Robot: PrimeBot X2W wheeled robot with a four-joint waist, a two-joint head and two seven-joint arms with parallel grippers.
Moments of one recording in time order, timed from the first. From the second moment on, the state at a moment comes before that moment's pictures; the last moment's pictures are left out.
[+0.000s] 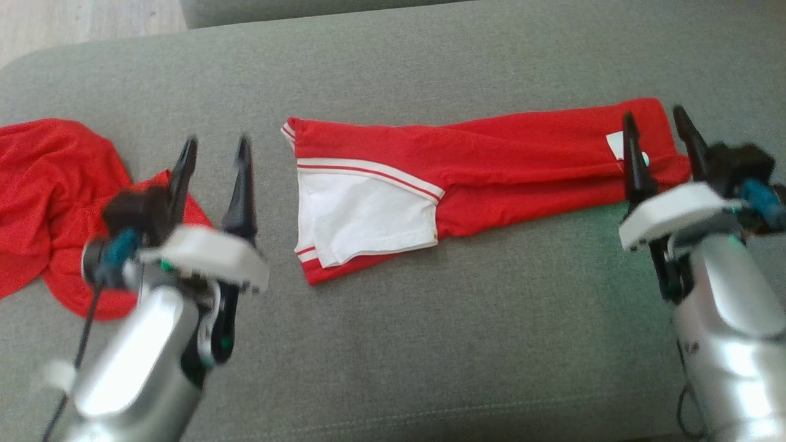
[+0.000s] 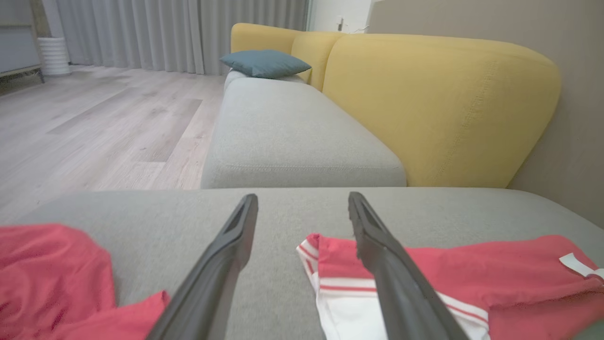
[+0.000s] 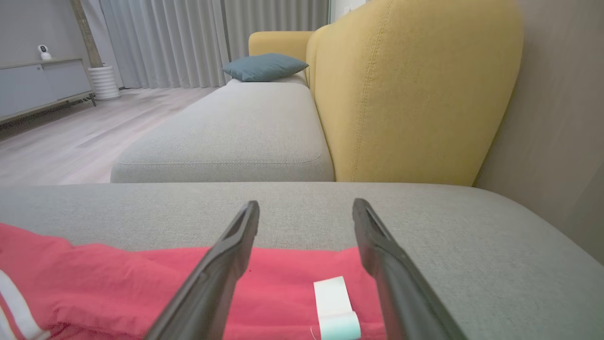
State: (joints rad) left arm -0.43 0.36 -0.60 0.19 -0.64 0.34 -0.26; right arm -0.58 -0.15 0.04 0.73 0.10 0.13 -0.24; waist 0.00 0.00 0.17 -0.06
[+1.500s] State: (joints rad) left arm -0.36 0.08 -0.16 0.28 -0.25 -0.02 -0.26; right arm -0.76 -0.07 -0.63 0.82 -0.15 0.13 0.17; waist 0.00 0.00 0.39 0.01
